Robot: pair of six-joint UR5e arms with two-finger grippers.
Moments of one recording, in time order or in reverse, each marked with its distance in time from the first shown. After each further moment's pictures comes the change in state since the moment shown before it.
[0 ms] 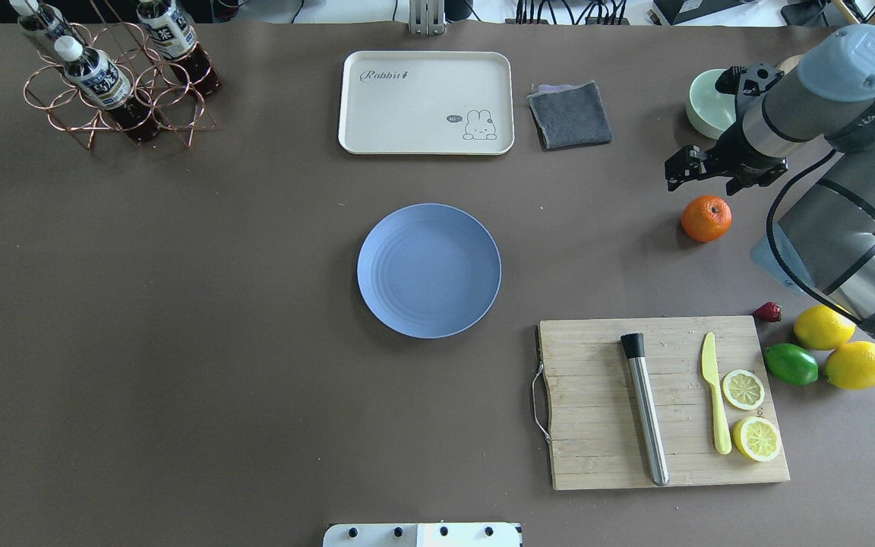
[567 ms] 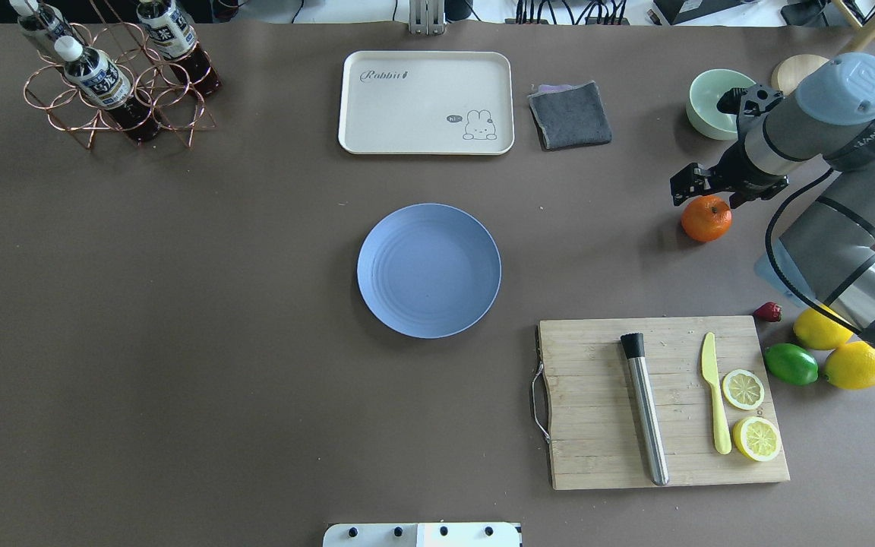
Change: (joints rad) left arm -0.004 0.003 -0.006 0.004 0.005 0.009; right arm -0.018 -0.026 -0.062 0.075 -0.009 -0.016
